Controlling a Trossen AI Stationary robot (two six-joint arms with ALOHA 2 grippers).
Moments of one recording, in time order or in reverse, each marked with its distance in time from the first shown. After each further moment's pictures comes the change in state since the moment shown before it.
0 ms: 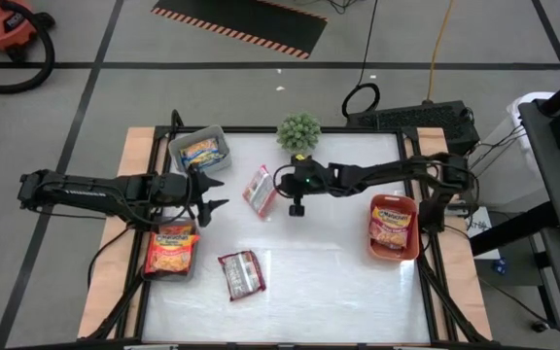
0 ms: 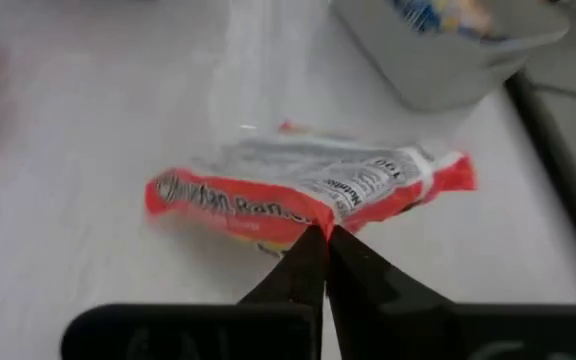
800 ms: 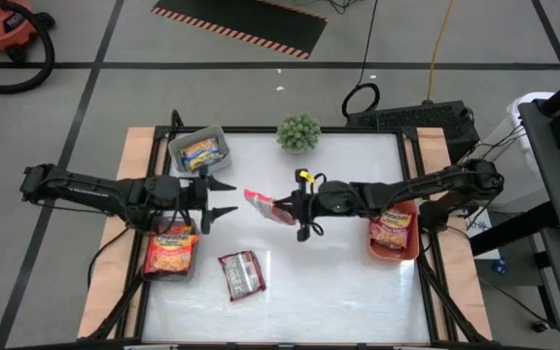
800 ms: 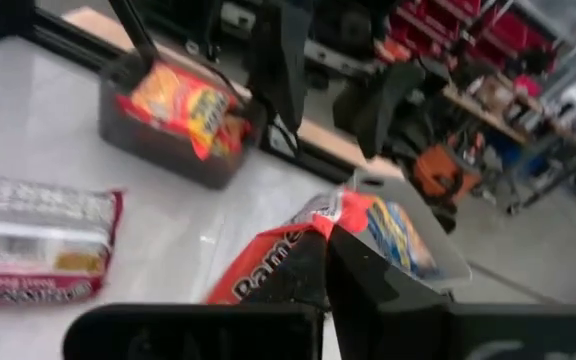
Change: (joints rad) left arm -0.089 0.050 0.000 0.325 0.059 0.154; right arm 0.276 -0.232 0.001 0.113 0.174 -0.175
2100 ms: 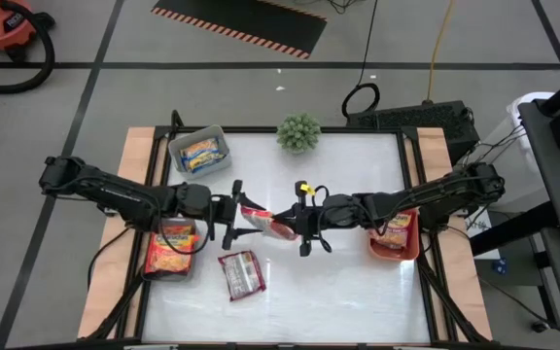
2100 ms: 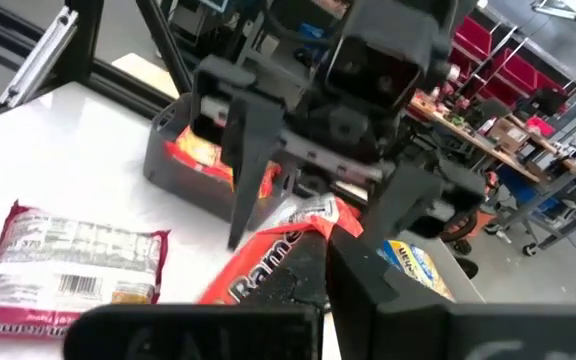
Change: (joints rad) left arm -0.046 0.408 0.104 0.344 0.197 0.153; right arm 0.078 0.000 0.000 0.062 0.000 0.003
